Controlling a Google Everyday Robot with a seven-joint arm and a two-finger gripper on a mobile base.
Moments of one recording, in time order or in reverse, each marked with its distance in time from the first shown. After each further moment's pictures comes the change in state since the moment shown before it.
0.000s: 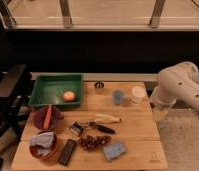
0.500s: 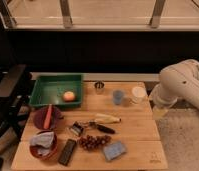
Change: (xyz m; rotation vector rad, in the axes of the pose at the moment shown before) arm -0.019 -0.001 -0.018 0.037 -0.070 -0.028
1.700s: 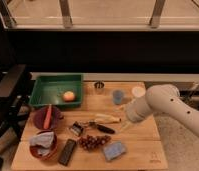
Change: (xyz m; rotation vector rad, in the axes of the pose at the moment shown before) arm -0.151 0.047 0.051 -0.034 -0.460 -0.072
